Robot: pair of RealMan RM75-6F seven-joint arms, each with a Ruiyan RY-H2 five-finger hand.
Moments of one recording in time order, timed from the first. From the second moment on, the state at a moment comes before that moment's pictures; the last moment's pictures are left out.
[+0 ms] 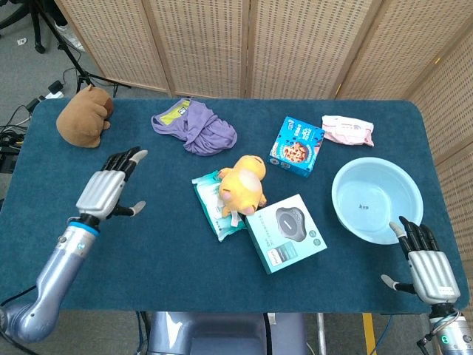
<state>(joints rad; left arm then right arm) -0.66 -1.07 -0.18 -2.01 0.94 1.14 0.26 0.09 -1.09 0.01 -1.68 -1.51 1.41 -0.07</state>
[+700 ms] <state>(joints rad) -0.26 -1.14 0.13 -1.78 1.31 1.43 0.26 0.10 -1.13 0.04 -1.67 -1.47 1.39 -0.14</state>
